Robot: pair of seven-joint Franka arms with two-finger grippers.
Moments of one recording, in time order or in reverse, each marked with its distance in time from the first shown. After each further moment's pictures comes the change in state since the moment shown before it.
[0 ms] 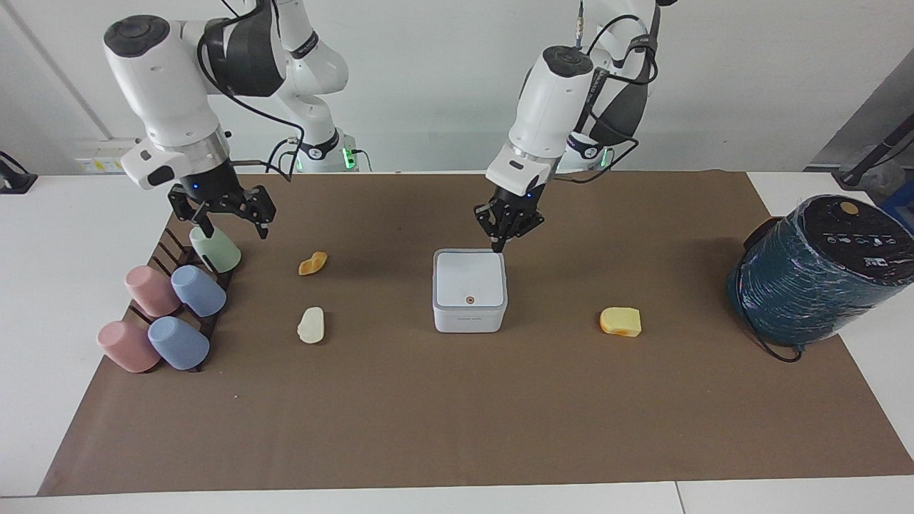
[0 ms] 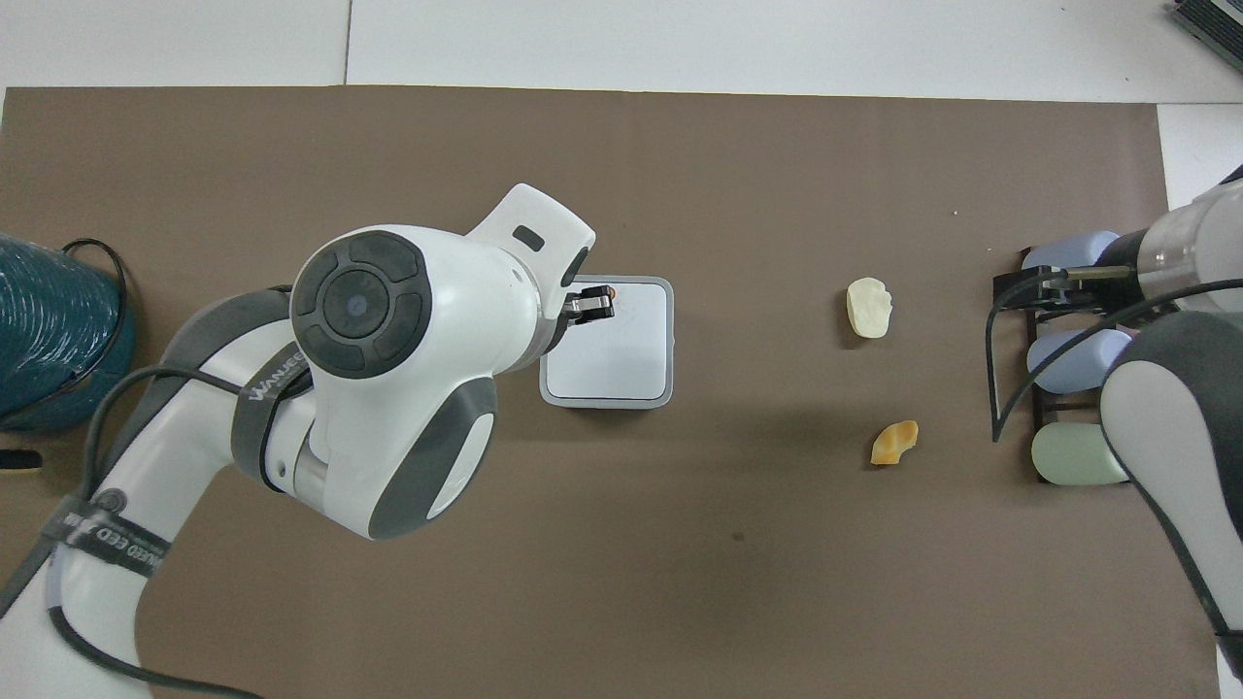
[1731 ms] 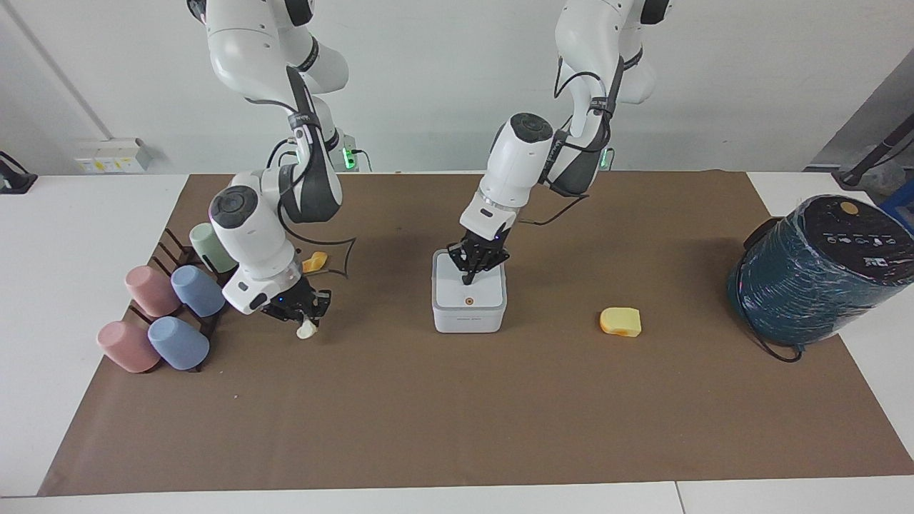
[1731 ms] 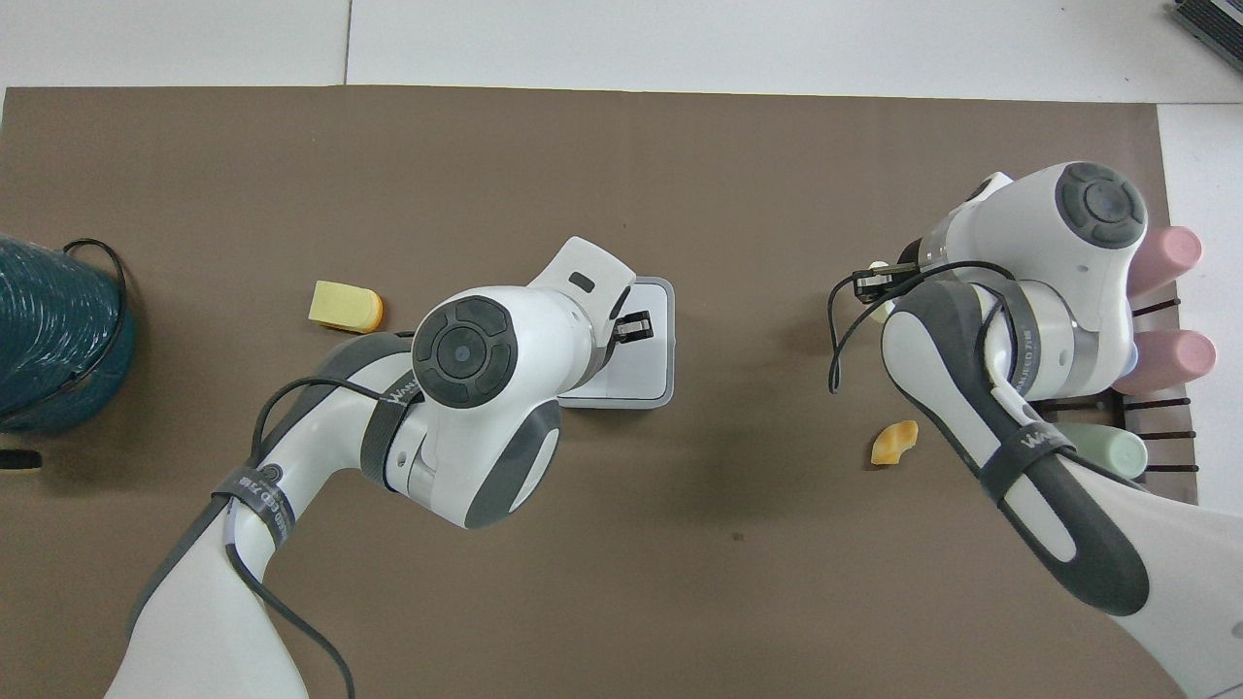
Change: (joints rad) left arm -0.055 0.100 0.009 -0.098 -0.049 0.216 -0.016; right arm 0.076 0.278 0.008 -0.010 0.114 0.241 -0.061
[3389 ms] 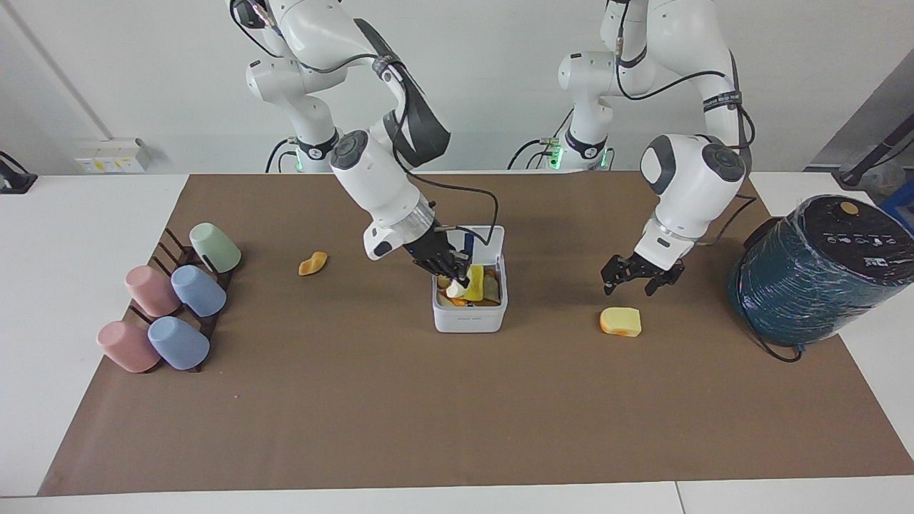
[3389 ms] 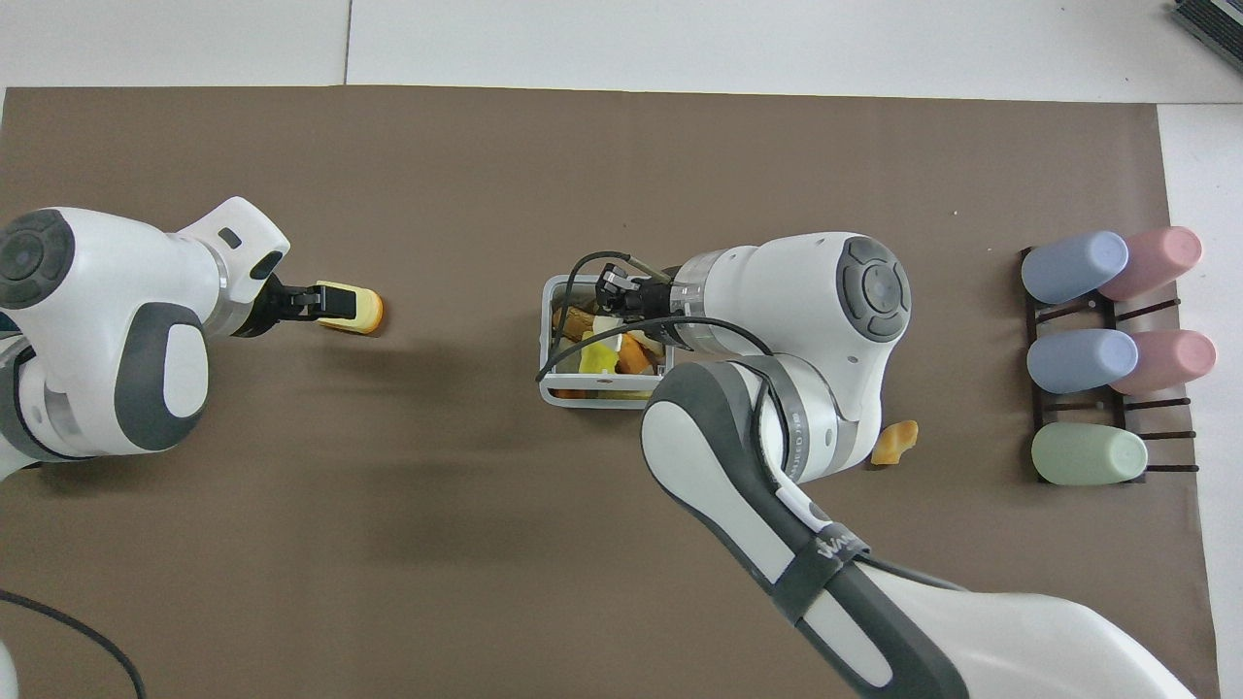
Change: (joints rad) left arm 0.496 -0.103 0.032 -0.183 0.001 -0.112 0.682; right arm 0.323 0.028 0.090 0.034 0.443 0.260 0.614
